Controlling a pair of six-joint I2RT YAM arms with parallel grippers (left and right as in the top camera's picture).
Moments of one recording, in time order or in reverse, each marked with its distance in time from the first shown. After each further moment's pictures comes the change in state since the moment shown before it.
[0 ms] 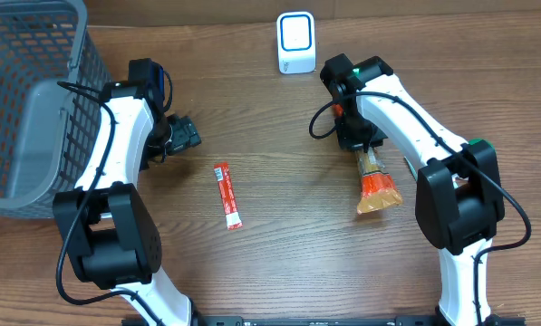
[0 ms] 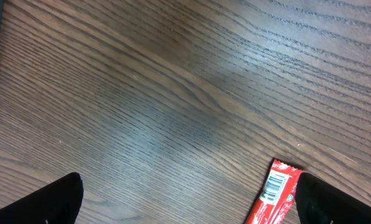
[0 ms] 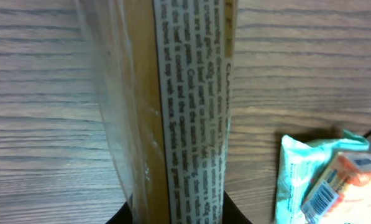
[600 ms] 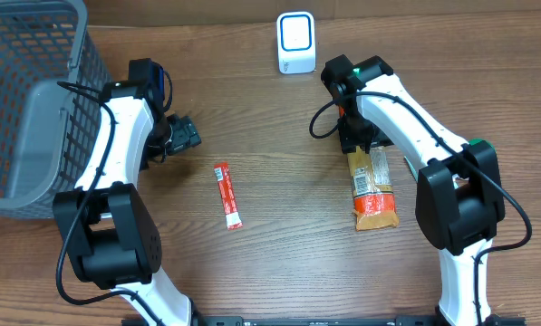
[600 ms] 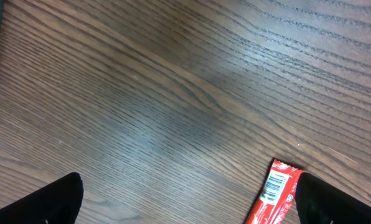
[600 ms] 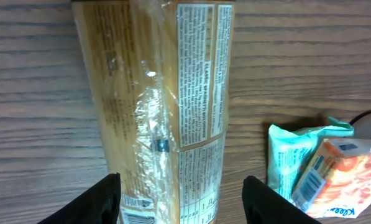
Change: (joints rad) left arm 0.000 0.000 0.000 0.000 0.000 0.000; right arm 0.000 0.000 0.000 -0.019 0.023 0.028
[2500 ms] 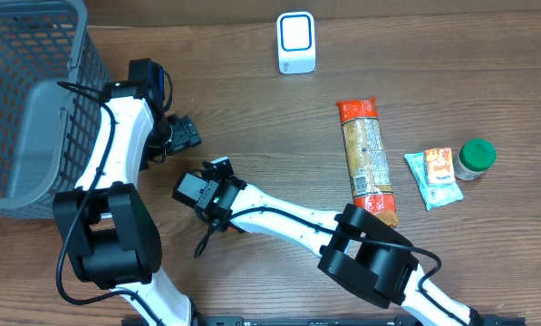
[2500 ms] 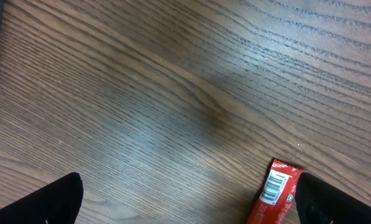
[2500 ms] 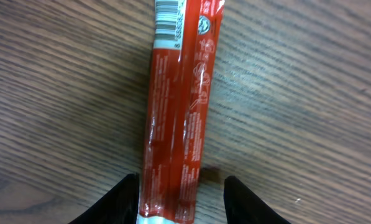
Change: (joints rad) left arm 0.000 0.000 0.000 0.000 0.000 0.000; right arm 0.666 0.134 0.001 0.494 -0.001 0.353
